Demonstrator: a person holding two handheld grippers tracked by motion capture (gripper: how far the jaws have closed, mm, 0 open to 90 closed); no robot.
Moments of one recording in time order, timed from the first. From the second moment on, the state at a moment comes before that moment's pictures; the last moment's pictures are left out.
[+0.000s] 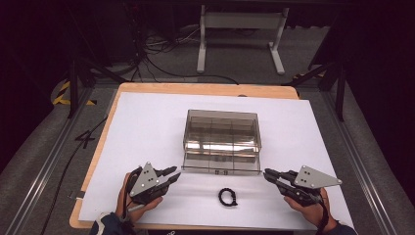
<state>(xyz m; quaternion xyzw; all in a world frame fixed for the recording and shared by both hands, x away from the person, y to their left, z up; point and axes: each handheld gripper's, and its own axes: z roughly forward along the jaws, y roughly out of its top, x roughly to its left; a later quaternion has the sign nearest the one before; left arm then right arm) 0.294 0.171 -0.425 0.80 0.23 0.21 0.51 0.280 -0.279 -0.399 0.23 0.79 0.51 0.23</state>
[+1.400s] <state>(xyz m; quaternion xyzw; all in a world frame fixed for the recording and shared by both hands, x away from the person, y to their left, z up) 0.299 0.173 -0.457 0.83 0.25 0.15 0.48 0.271 -0.185 -0.452 0.09 0.90 0.41 0.13</state>
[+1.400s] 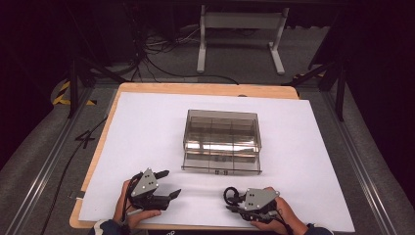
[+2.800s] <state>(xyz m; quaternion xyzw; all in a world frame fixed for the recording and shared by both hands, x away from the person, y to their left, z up) 0.298 0.174 -0.457 0.82 0.26 0.16 0.48 0.267 -0.201 -0.430 0.10 0.88 0.44 0.14</state>
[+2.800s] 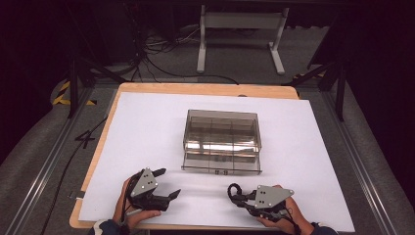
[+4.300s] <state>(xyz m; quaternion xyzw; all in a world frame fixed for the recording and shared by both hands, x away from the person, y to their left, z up) 0.302 0.177 -0.457 0.82 0.28 0.16 0.47 0.262 -0.207 -0.368 0.09 0.86 0.47 0.16</state>
